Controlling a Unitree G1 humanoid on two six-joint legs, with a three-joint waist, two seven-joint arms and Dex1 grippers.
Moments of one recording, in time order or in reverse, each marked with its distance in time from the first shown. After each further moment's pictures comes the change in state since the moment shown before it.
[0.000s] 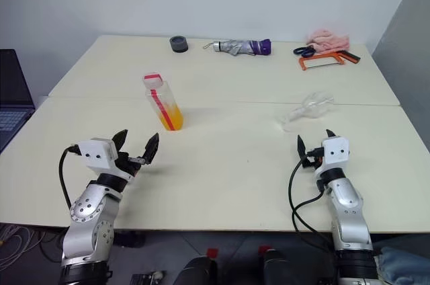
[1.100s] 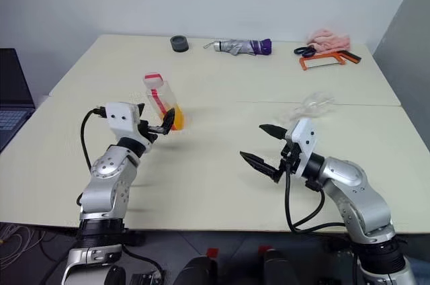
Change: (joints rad) left arm -0.334 0.001 -0.109 0.154 0.123 0.183 0.091; right arm -0.118 -0.255 0.193 -0.446 0.393 0.481 0.497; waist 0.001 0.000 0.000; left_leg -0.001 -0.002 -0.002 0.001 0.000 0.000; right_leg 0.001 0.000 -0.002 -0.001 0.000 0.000
